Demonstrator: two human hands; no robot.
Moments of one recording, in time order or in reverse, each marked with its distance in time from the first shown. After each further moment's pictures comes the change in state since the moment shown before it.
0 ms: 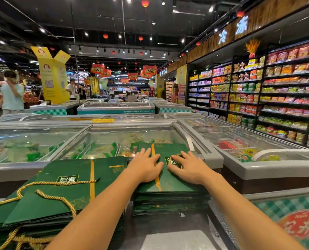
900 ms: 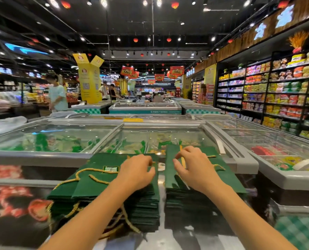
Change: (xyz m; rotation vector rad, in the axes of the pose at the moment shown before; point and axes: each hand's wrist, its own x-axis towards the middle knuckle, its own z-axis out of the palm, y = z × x) left_hand -0.118 -0.067 -0.029 0.005 0.303 -0.187; right_hand -0.047 -0.110 -0.003 0.111 0.454 -0.318
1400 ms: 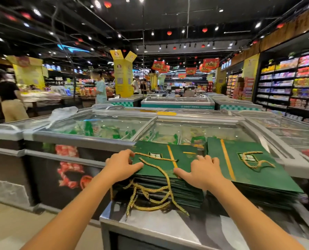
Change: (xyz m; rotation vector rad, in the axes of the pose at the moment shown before) left_hand -0.093 -0.142 -0.051 -0.187 -0.058 -0.445; right_hand 0.002 -0.093 0.049 -0.300 -0.454 0.058
